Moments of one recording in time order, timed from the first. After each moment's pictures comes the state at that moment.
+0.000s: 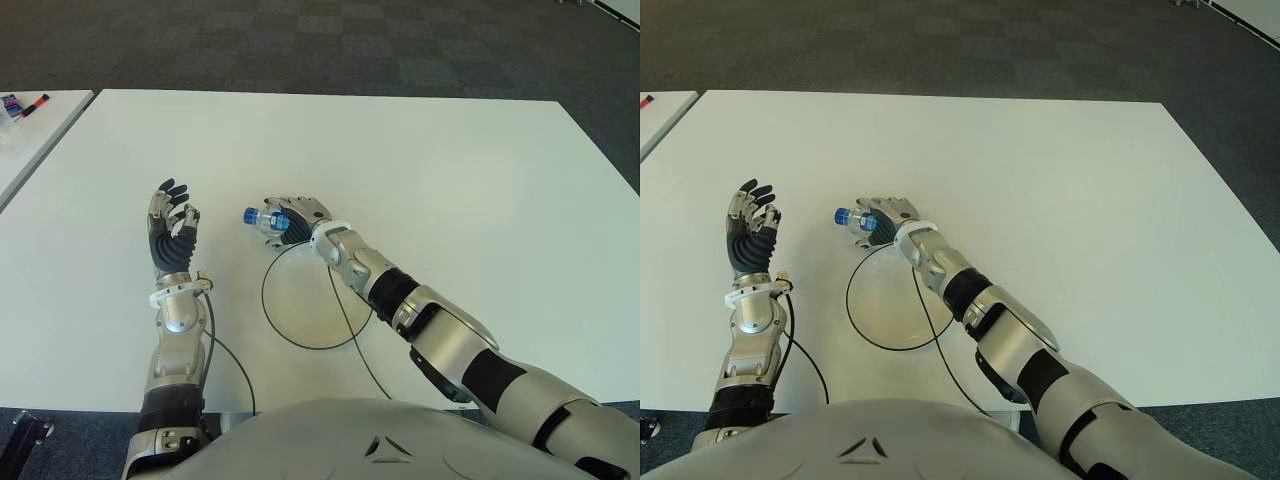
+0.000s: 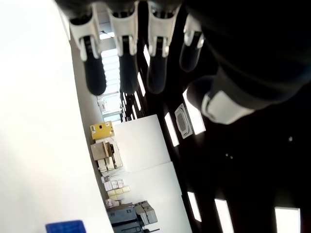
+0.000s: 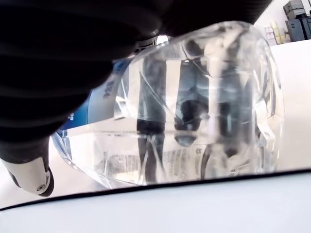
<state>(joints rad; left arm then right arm) 0.14 0.09 0.18 0.13 0.16 -0.37 0.32 -0.67 0.06 0.73 0.84 -0.75 0.03 -0.07</state>
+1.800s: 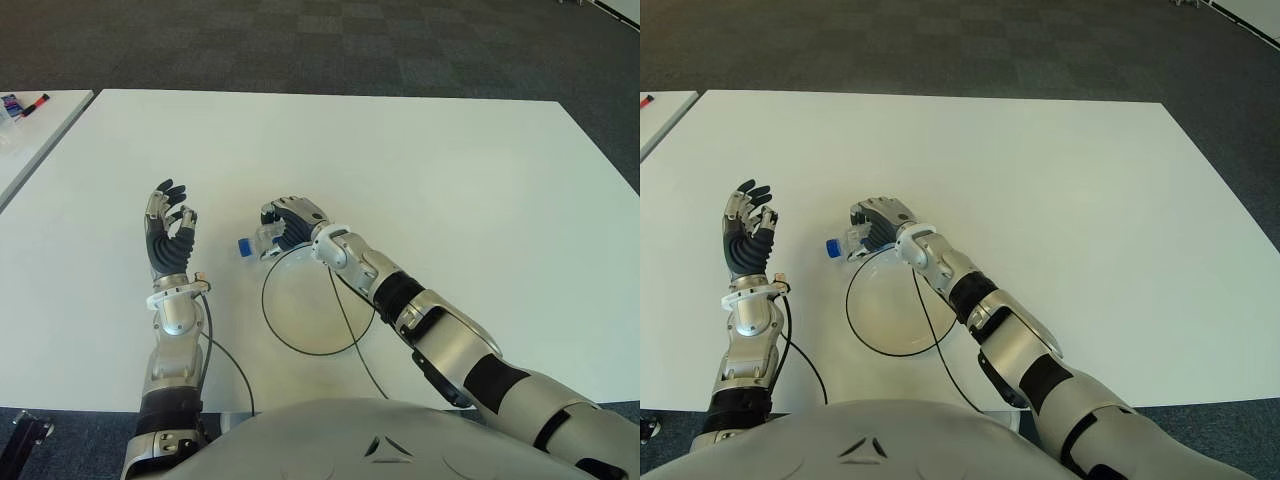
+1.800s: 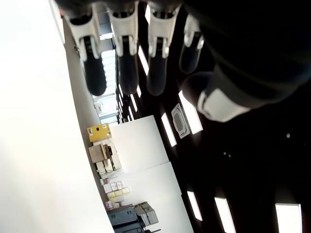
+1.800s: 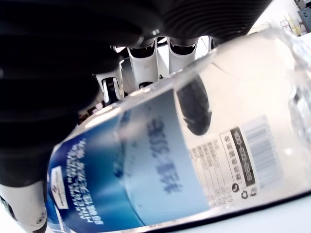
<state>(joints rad) 0.15 0.09 0.19 0.12 0.20 -0.39 0.32 -0.64 0.05 0.65 0.83 -0.70 -0.21 -0.12</state>
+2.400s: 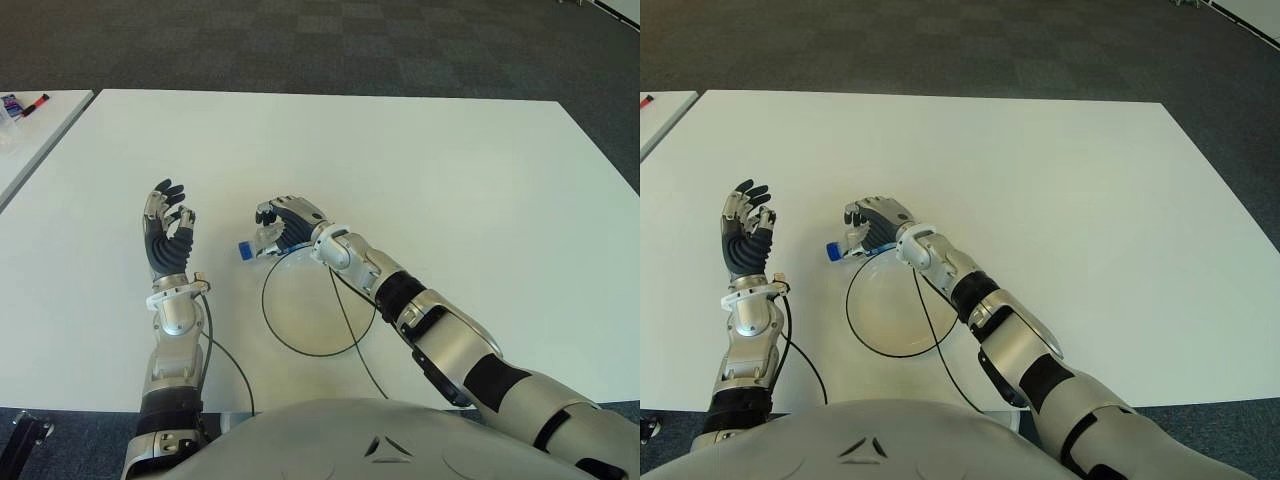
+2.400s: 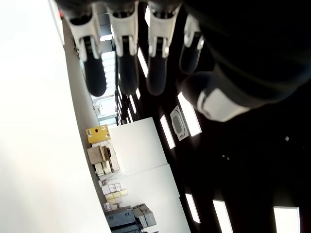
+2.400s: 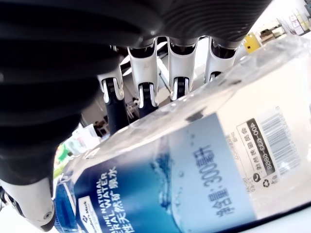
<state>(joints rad) 0.15 0.08 0.19 0.12 0.18 -0.39 0.33 -0.64 0.05 0.62 0.86 -0.68 -0.32 -0.12</state>
